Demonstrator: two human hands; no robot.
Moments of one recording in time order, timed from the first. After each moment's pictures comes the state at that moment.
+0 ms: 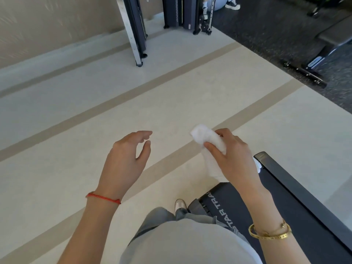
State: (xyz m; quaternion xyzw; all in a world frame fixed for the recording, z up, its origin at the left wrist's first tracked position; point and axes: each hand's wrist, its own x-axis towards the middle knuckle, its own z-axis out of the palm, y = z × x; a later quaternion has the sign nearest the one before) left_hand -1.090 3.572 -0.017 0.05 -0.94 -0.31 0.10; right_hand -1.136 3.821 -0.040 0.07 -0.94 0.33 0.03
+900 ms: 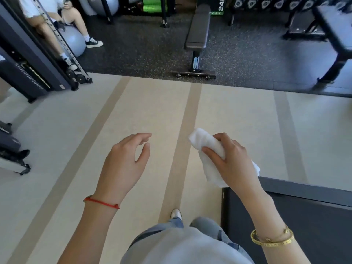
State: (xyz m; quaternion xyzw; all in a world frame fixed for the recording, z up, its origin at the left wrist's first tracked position) left_hand -1.668 3.761 -0.019 -0.33 -0.89 -0.32 -0.01; right_hand -1.519 3.970 -0.041 -0.29 -0.89 0.32 0.14
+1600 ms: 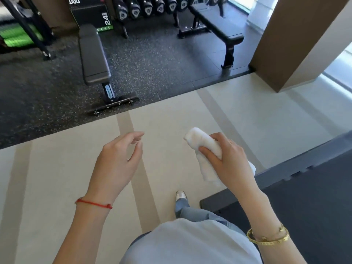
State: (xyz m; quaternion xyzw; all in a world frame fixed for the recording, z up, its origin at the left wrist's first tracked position) left_hand -1.865 4.155 -0.024 -0.55 -0.77 -0.31 -0.10; right_hand -1.620 4.250 -0.040 -0.54 -0.77 0.26 0.21
